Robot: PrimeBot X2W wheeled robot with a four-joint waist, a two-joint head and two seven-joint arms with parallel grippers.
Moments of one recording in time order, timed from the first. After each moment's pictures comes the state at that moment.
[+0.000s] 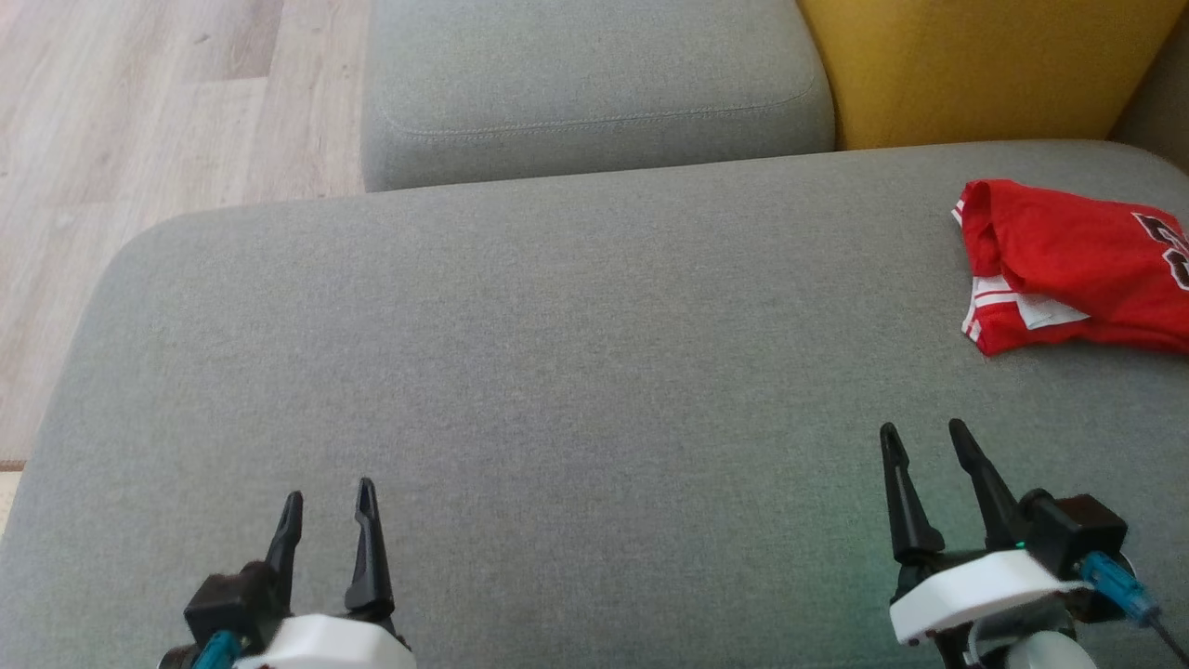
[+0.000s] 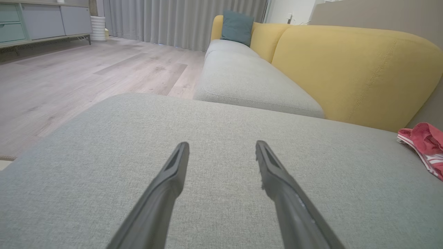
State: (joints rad) left arm 0.16 0.05 -0.18 0.12 -0.27 0.14 -0.25; right arm 0.06 -0.05 0.06 0.20 0.20 0.13 -0.14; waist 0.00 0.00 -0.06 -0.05
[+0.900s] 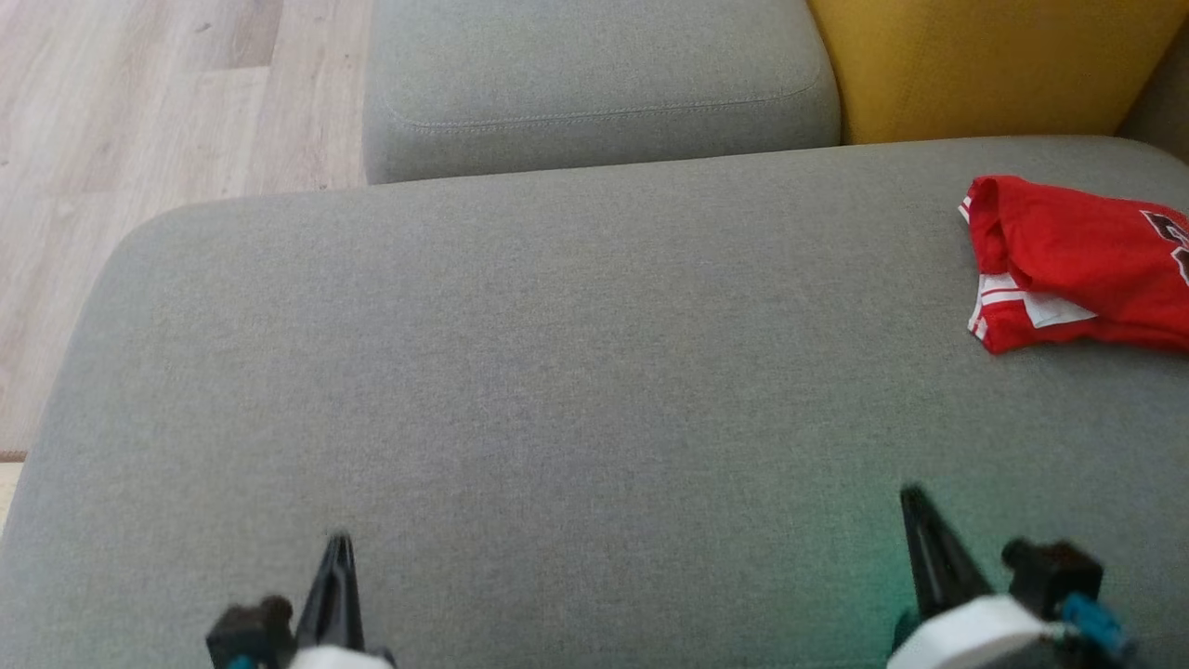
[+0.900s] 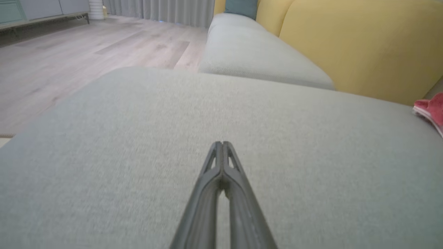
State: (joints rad) left arm 0.18 0.05 -0.18 0.20 -0.25 0.13 -0.25; right arm 0.10 -0.05 0.06 0.26 0.20 0.13 -0.12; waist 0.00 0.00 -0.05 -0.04
